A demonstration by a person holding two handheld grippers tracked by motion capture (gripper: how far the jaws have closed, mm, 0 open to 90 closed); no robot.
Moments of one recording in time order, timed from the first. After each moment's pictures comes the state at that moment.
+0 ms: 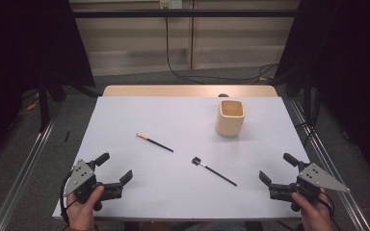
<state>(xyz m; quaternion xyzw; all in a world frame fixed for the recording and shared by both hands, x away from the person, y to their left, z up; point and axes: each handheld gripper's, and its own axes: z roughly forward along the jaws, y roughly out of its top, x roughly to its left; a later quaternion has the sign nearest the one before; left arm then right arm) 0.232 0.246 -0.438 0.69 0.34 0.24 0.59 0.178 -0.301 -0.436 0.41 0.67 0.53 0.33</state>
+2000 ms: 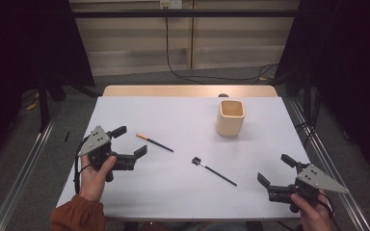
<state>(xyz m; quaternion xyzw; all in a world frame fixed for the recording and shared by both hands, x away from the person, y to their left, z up) 0.298 0.209 -0.389 0.73 0.28 0.19 0.59 0.176 -0.297 -0.435 0.40 0.67 0.53 0.33</state>
